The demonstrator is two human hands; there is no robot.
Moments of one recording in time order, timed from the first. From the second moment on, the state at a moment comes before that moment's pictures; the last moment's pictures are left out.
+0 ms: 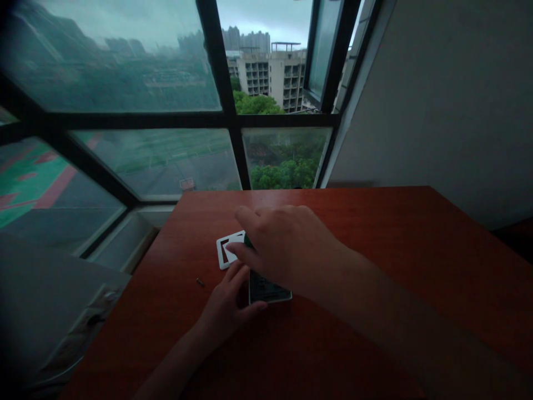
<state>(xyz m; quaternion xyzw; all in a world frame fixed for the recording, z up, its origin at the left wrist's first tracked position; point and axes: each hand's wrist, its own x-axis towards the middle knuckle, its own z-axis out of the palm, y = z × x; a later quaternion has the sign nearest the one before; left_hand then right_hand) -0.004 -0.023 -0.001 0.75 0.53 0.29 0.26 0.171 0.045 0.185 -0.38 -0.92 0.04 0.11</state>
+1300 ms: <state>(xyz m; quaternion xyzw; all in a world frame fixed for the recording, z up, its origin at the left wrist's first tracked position) -0.006 -0.024 -0.002 0.75 0.53 0.30 0.26 0.179 0.040 0.178 -0.30 -0.91 0.23 0.17</state>
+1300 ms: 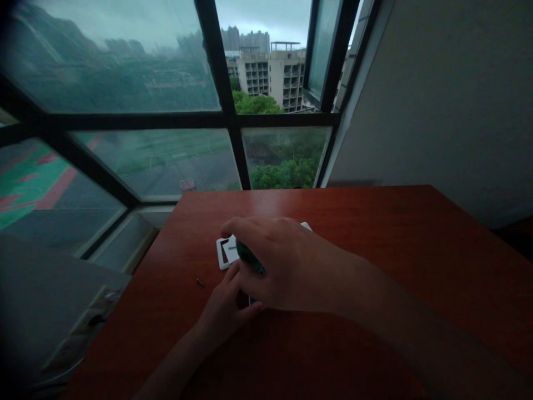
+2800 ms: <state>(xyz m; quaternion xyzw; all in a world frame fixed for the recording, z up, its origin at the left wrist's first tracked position) 0.009 0.003 0.086 0.85 0.52 -0.08 0.08 0.241 0.006 0.130 -0.47 -0.81 0.18 0.29</state>
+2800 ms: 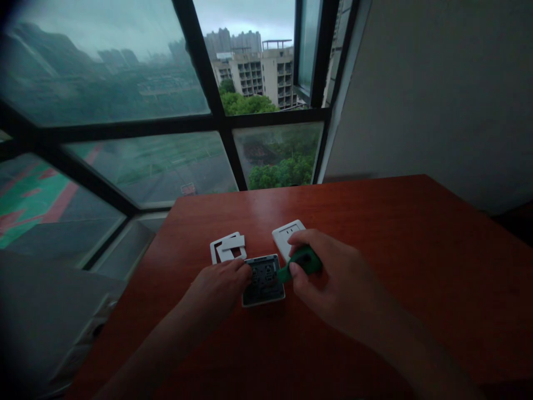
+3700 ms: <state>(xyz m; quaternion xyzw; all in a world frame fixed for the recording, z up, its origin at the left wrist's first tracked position) -0.051 -0.020 0.034 0.76 0.63 0.14 0.11 0.244 0.008 0.130 -0.47 -0.81 0.18 0.28</state>
